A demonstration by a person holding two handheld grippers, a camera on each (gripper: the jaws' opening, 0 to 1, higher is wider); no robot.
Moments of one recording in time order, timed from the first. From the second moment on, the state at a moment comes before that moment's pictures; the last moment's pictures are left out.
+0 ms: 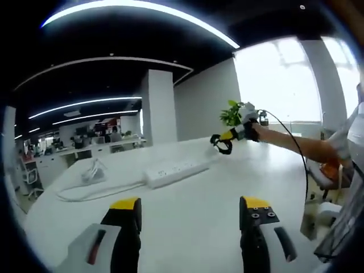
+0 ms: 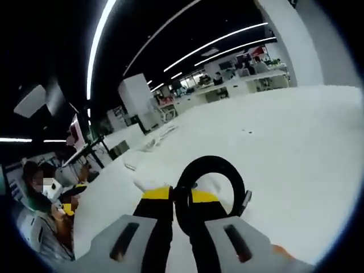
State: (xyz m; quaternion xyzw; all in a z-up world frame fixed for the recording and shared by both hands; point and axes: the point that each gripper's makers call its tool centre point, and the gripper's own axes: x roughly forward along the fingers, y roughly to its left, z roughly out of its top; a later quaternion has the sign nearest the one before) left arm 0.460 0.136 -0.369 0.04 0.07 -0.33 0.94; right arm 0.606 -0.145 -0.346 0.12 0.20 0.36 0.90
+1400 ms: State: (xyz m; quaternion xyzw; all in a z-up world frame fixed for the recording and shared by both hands) left arm 0.539 0.088 -0.306 0.09 -0.02 -0.36 0.93; right arm 0.601 -0.099 -0.281 0.22 0.16 0.39 0.88
